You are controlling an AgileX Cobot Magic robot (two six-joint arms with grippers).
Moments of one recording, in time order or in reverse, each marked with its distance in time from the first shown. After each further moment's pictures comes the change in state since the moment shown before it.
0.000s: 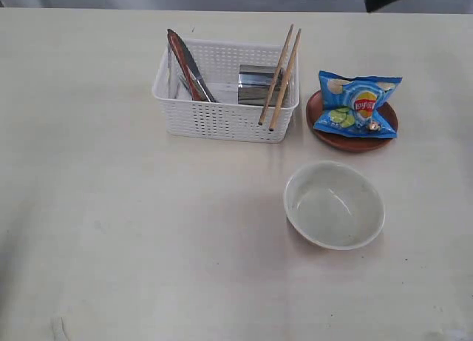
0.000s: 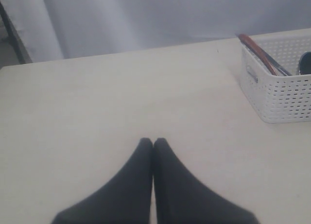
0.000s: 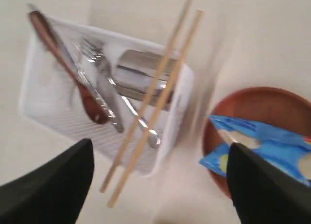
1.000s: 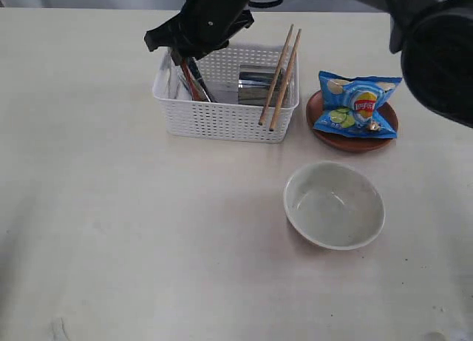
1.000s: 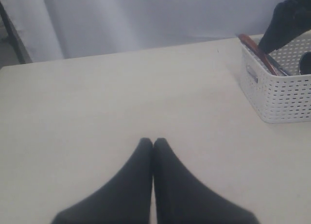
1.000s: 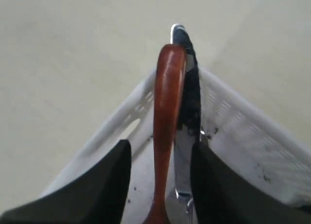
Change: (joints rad) left arm 0.000 0.000 0.000 0.000 0.000 0.000; right arm 0.471 0.438 -0.237 -0.200 -0.437 0.019
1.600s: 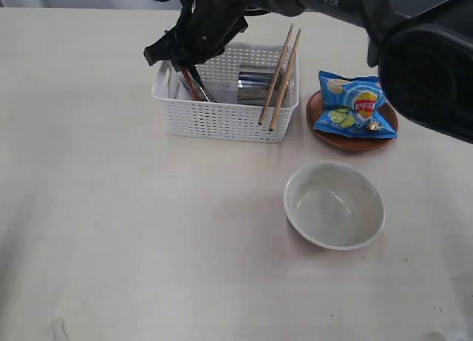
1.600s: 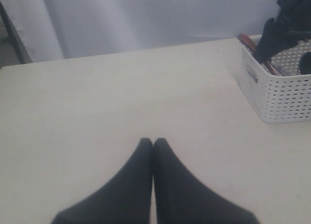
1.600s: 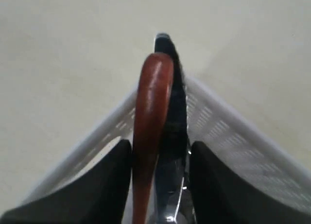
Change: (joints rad) left arm 0.000 0.000 0.000 0.000 0.000 0.000; right arm 0.021 0.049 -0.005 -0.112 -0.078 0.045
